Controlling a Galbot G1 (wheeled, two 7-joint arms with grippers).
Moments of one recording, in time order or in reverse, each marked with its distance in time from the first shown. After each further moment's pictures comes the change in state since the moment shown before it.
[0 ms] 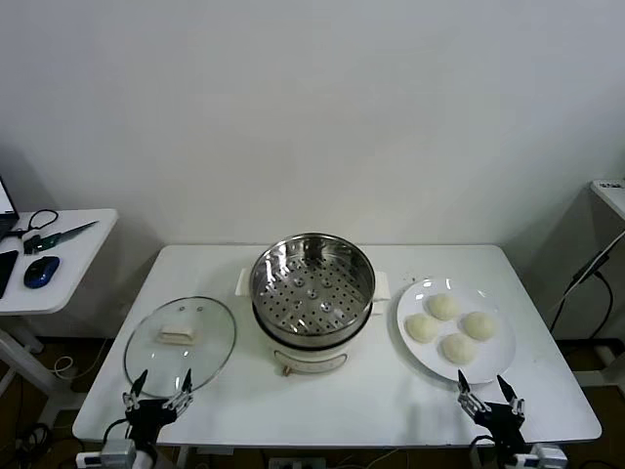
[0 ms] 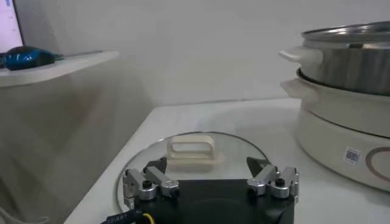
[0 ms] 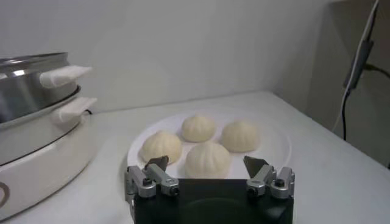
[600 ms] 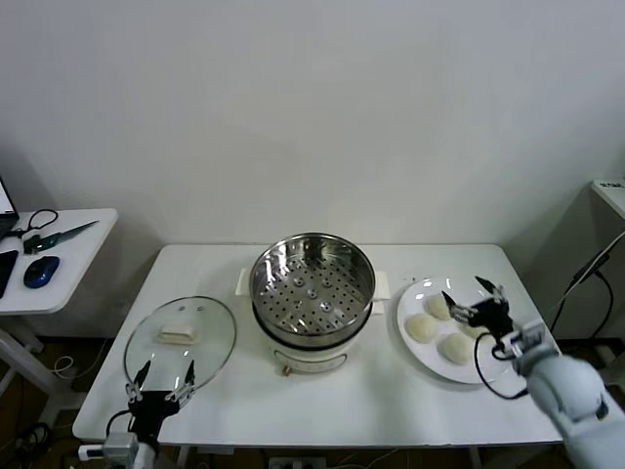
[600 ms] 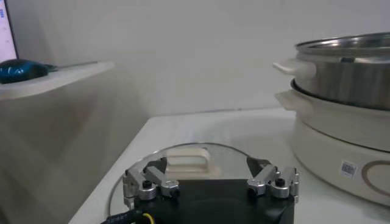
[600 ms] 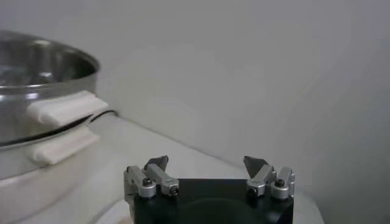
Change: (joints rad) left arm -0.022 0.011 0.008 -0.006 -0.001 -0.012 -0.002; right arm 0.824 -0.566 -0.539 -0.314 -0.167 -0.122 -0.508
